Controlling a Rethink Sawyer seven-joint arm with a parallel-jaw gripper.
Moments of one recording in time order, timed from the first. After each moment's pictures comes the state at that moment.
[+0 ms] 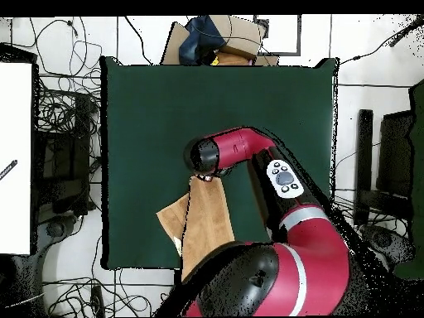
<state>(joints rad) -0.45 -0.37 0.45 1.44 -0.70 0.86 0.83</state>
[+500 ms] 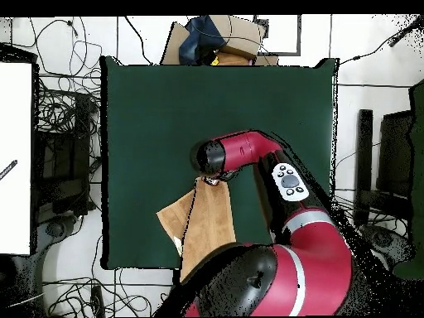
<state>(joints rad) -0.45 -0.37 0.41 1.45 -0.67 0.89 0.83</state>
